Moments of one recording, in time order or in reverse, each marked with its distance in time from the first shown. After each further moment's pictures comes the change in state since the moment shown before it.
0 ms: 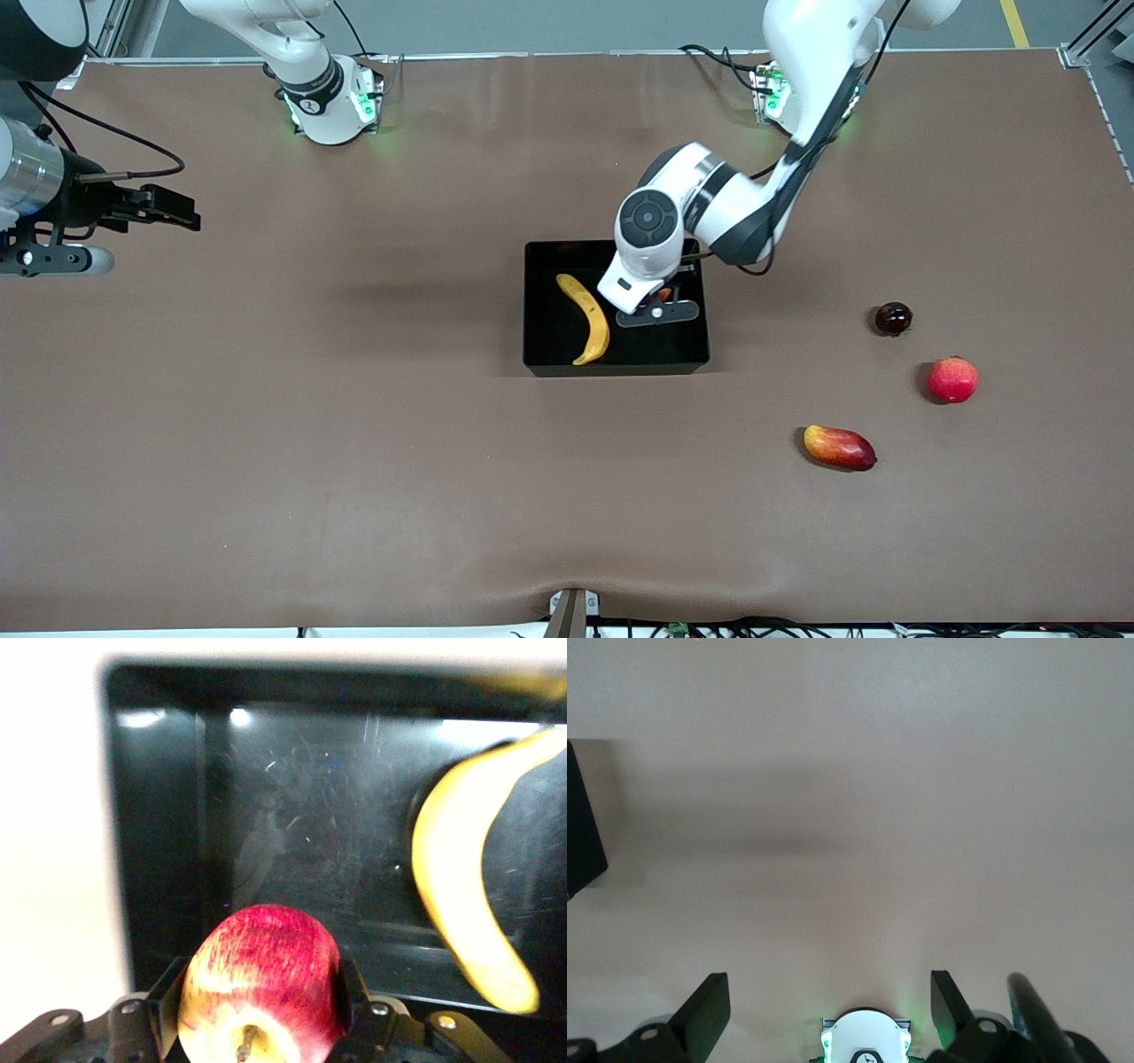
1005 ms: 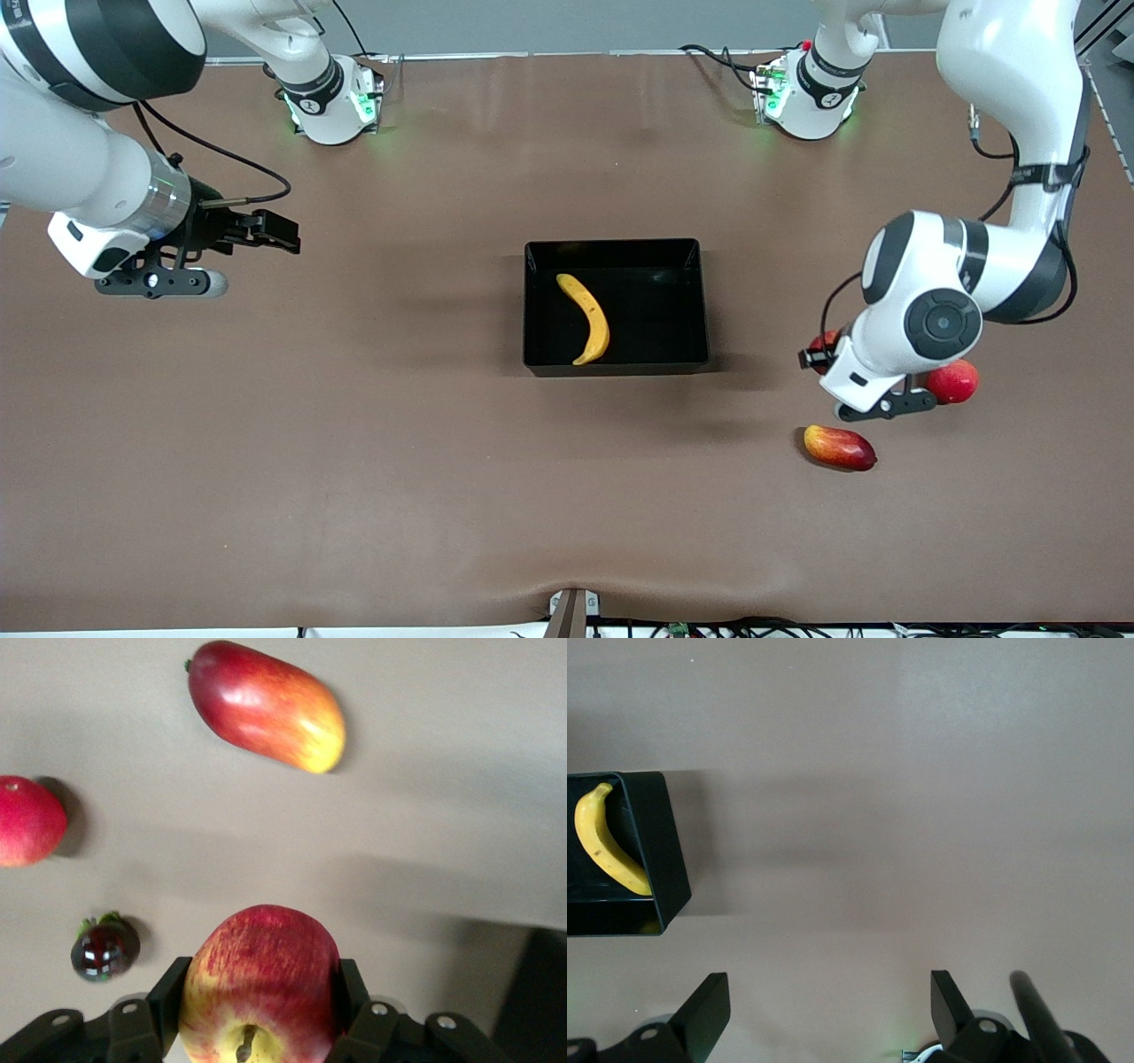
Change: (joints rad) left arm 0.469 0.048 0.009 0.071 0.101 -0.025 0.393; right arm 0.164 0.051 -0.002 -0.013 0.096 0.125 0.200
